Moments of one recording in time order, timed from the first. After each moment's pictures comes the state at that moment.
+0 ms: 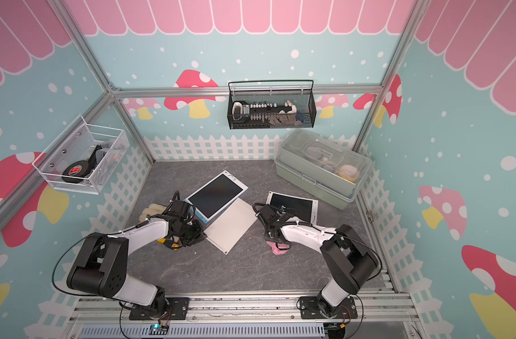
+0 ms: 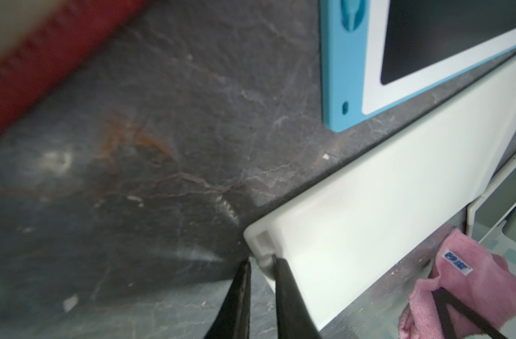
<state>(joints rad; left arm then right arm) -0.18 1.52 0.72 -0.48 0.34 -0.80 0.75 1.56 0.91 -0.64 0.28 0.91</state>
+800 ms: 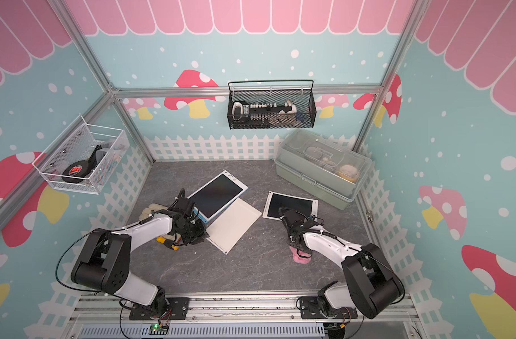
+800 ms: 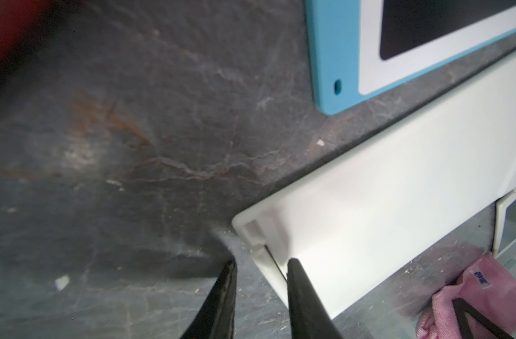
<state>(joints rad) -0.23 1.56 0.80 -0.58 0.31 -0.79 0.48 1.34 0.66 -0.71 0.29 0.97</state>
